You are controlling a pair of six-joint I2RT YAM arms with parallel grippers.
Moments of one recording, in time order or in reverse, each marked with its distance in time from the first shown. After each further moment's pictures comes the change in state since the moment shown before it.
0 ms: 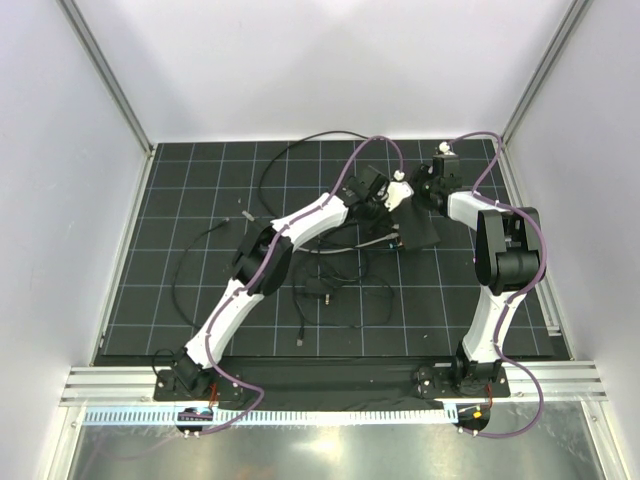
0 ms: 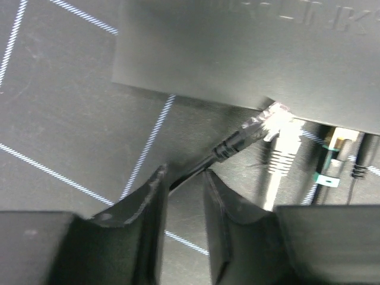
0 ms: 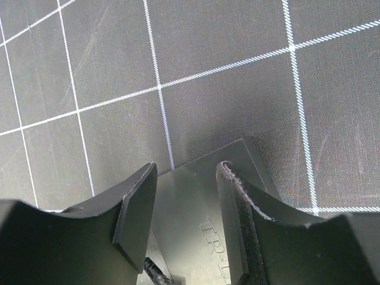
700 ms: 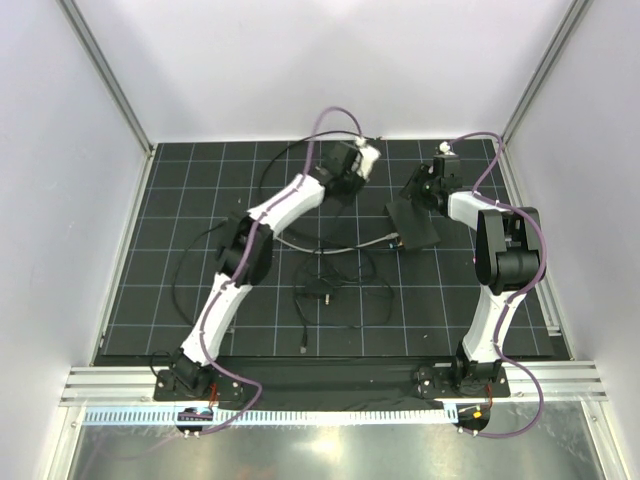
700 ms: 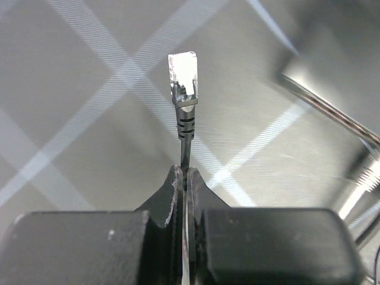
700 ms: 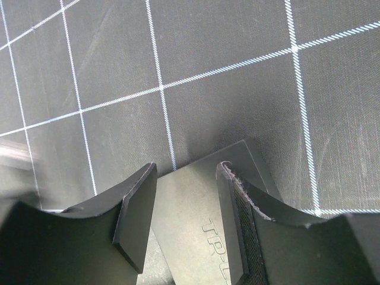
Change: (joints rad) left arm 0.118 -0.042 0.013 0.003 -0.061 -0.231; right arm -0.004 0.003 -0.001 0.005 -0.010 0.004
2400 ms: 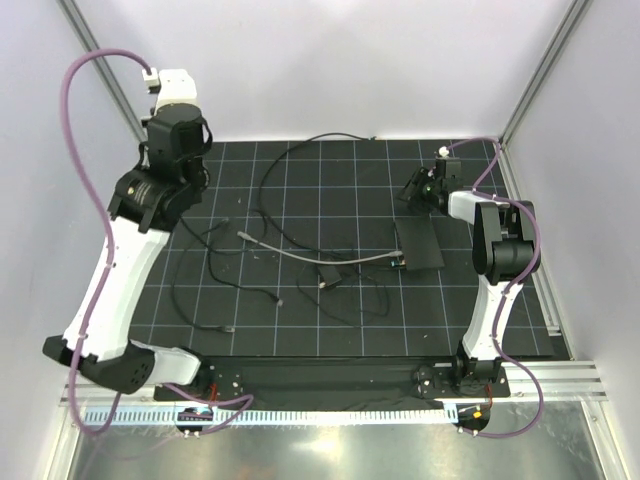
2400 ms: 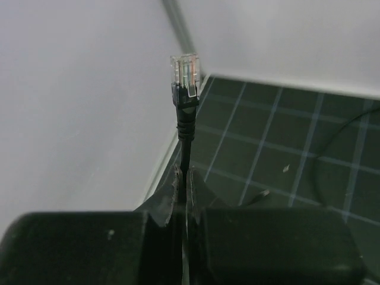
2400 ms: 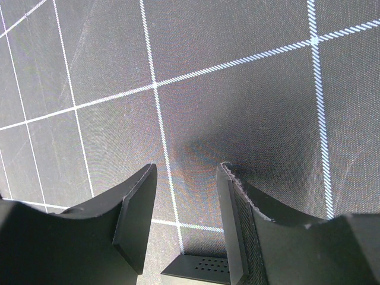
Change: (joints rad) left arm 0.138 -1.144 -0.316 -0.226 -1.018 -0.005; right arm -0.031 0.097 0.043 0.014 -0.127 0.025
